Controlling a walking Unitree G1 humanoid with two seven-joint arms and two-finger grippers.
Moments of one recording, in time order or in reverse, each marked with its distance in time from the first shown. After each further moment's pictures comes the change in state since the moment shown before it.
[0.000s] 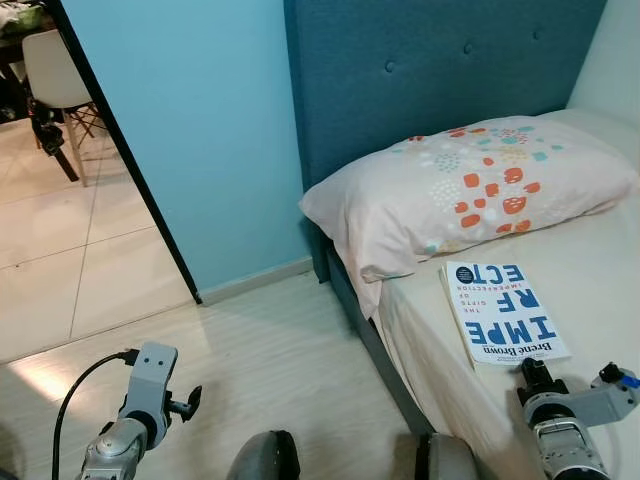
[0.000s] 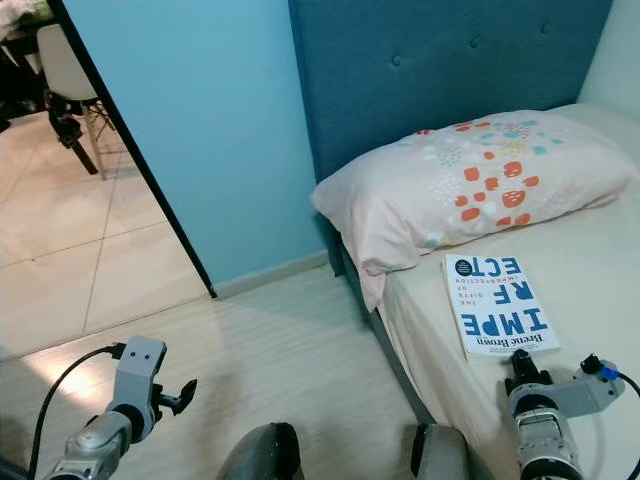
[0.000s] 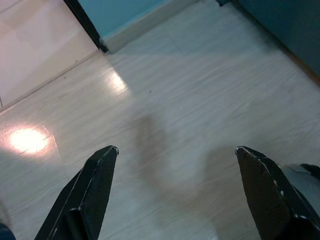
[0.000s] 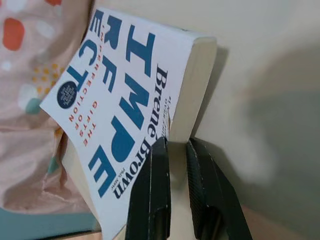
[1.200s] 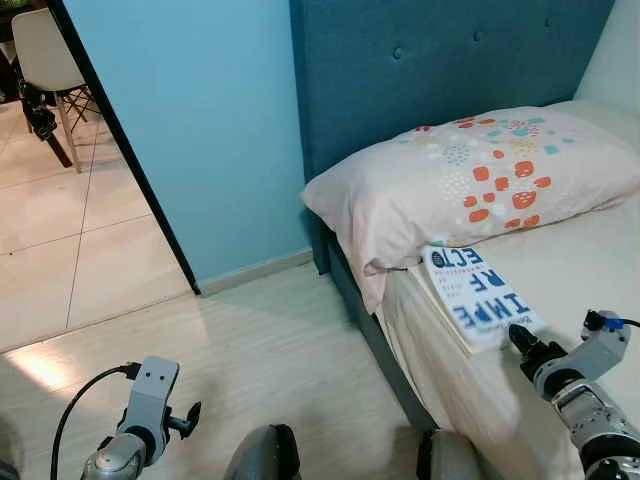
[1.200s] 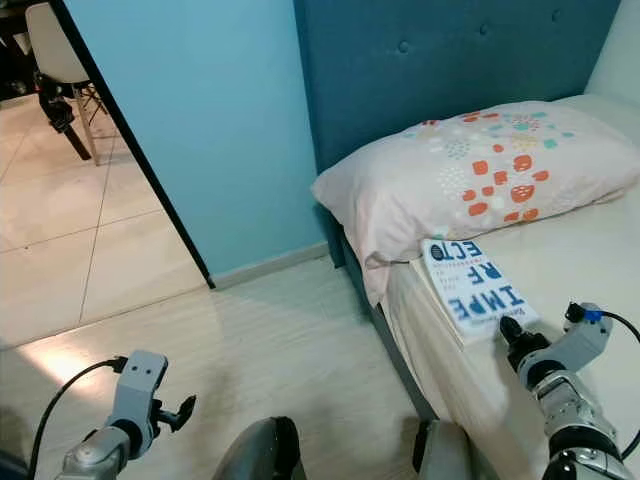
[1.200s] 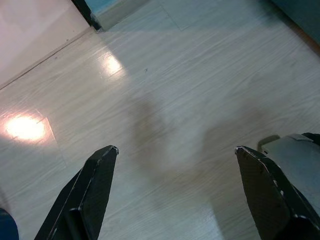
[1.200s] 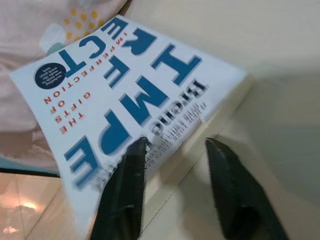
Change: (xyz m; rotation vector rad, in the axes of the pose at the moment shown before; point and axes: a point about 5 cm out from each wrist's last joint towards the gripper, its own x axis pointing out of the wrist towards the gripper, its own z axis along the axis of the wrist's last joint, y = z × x) left arm -0.006 -0.004 -0.013 0.027 0.040 -0.018; right arm 0.014 0.028 0.026 -0.281 0.116 0.133
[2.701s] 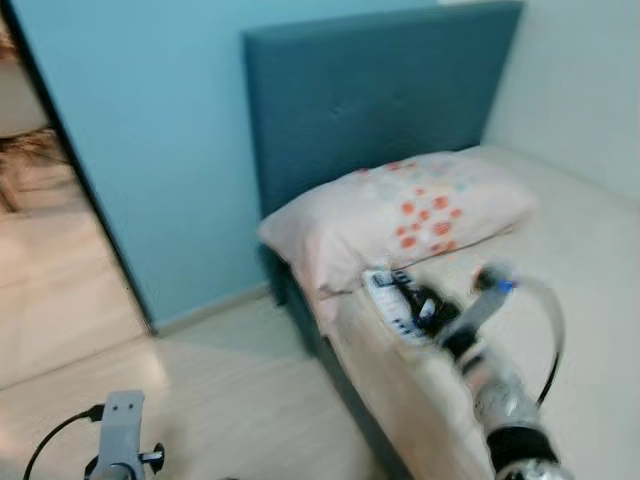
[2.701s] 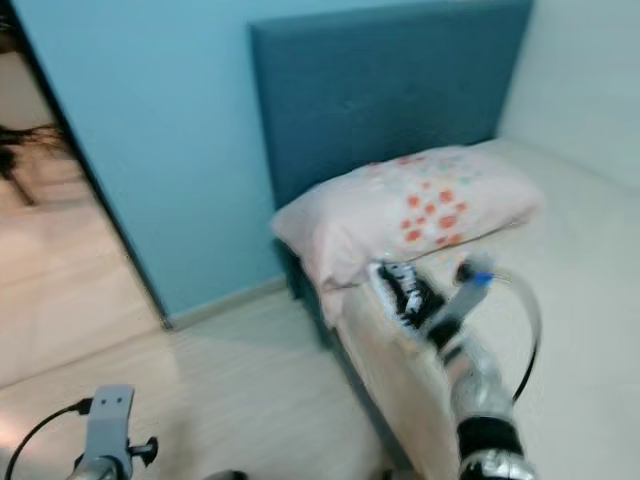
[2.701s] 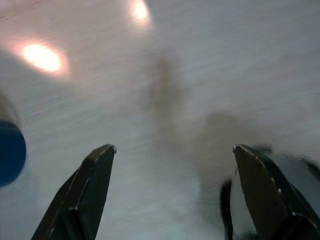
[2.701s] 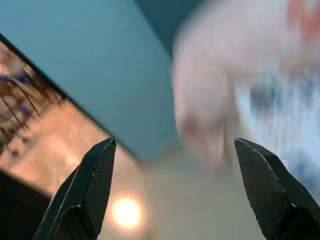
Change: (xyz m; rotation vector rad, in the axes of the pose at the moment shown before) left arm -0.023 0.012 -0.058 -0.196 0.374 0.357; right arm 0.001 0.130 -0.102 -0.168 0.160 0.609
